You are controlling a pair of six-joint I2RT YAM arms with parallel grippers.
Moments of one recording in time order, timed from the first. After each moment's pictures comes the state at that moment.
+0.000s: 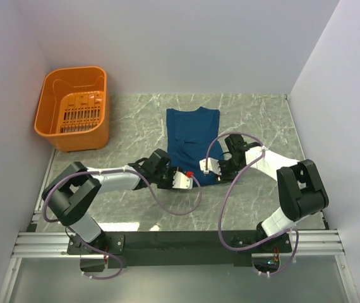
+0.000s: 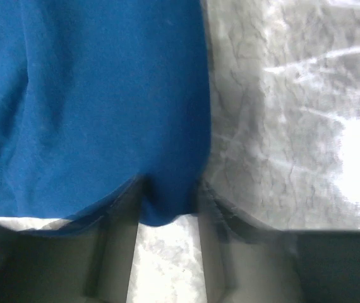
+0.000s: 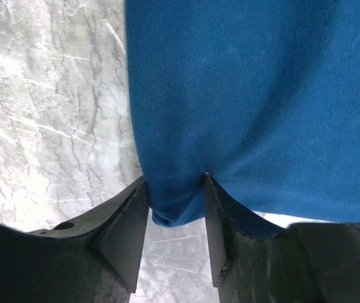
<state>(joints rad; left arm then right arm) -0.78 1.61 0.76 0.00 0.31 0.91 0.33 1.57 0.87 -0.65 -0.42 -1.34</state>
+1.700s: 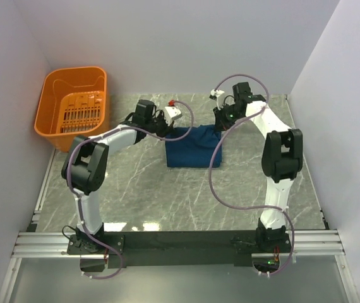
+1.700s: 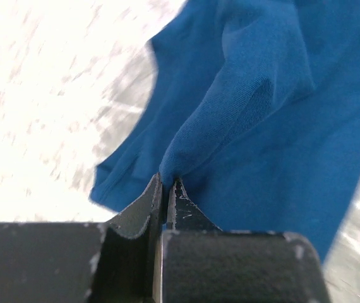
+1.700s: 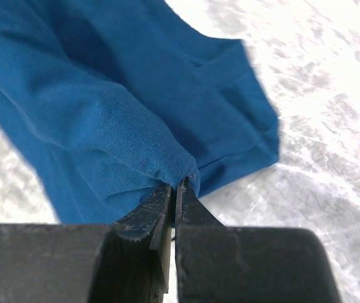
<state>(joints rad) -0.42 1.92 1.32 0.02 0.58 0.48 0.15 2.03 1.73 -0.78 -0.58 -0.53</state>
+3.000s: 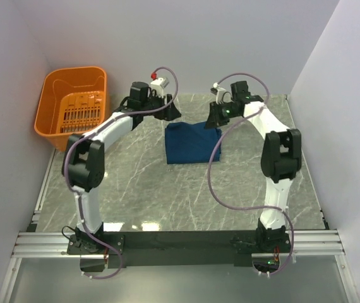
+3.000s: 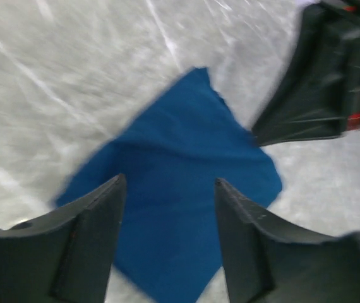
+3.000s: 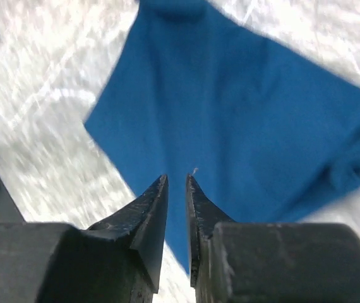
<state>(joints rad) -0.36 1.94 1.54 -0.02 0.51 -0.19 0.16 2.03 1.70 -0.65 -0.73 -0.13</state>
